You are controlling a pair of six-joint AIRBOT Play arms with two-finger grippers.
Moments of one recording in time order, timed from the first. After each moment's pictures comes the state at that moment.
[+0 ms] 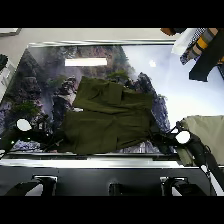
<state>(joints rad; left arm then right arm) 0.21 -1.07 0.61 1.15 -1.26 -1.72 0.07 -0.95 0.44 -0.99 0.81 2.20</state>
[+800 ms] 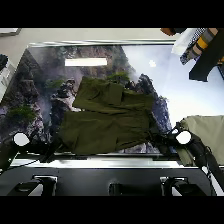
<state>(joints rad) 0.21 -0.87 0.42 1.14 -1.17 -2.11 0.07 -0.93 0.44 -0.99 0.84 2.20</state>
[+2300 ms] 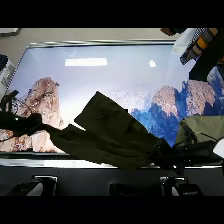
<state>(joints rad) 0.27 -0.95 1.08 1.11 -1.59 -1.79 0.07 -0.58 0.75 -0.93 1.67 2.41</state>
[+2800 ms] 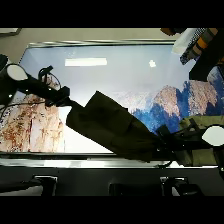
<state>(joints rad) 0.06 -1.49 1.53 1.03 -1.46 -1.78 0.07 -0.69 0.76 -1.14 1.46 2.52</state>
